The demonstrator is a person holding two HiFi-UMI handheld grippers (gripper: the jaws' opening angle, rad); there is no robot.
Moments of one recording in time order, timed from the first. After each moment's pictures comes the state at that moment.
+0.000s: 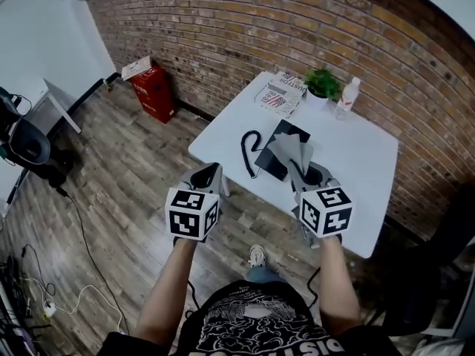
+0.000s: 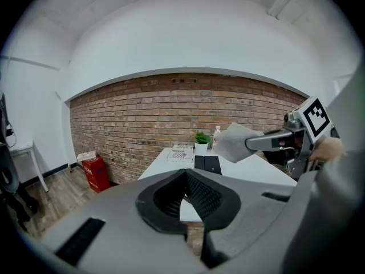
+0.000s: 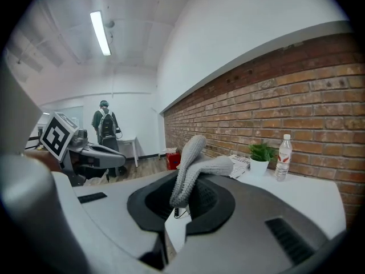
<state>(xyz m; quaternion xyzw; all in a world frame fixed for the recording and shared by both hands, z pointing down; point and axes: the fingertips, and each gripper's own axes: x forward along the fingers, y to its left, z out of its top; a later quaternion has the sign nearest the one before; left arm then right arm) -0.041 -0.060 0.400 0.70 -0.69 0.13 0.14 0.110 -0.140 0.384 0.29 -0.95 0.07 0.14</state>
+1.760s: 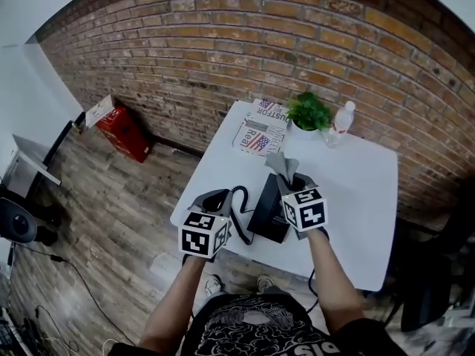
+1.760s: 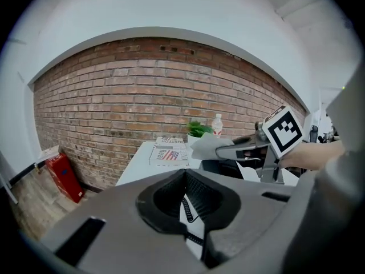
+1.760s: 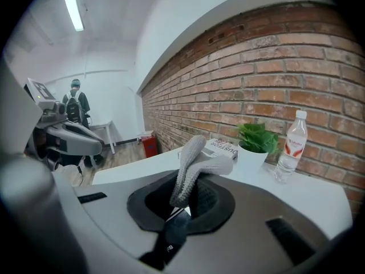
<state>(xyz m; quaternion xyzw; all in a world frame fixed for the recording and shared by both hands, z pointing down) -0.071 -0.268 0.456 0.77 -0.59 0.16 0.19 0.044 -0.359 0.481 0.36 -0.90 0.10 0.23</state>
